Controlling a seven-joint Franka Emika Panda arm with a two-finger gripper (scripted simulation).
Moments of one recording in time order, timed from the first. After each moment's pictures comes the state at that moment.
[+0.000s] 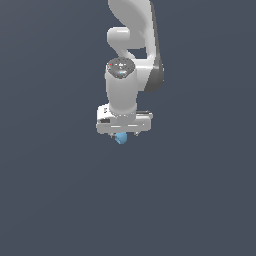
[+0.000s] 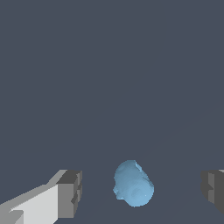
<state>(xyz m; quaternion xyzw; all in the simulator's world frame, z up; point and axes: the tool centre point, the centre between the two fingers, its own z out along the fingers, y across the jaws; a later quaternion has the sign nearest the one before) -0.010 -0.015 0.168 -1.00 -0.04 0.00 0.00</state>
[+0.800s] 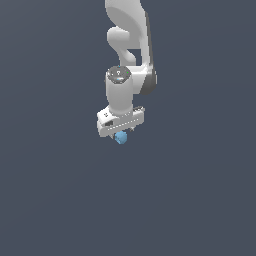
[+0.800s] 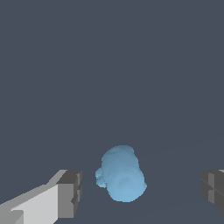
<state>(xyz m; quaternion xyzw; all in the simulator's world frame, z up) -0.050 -0.026 0.129 -0.98 -0.21 0.00 0.00</state>
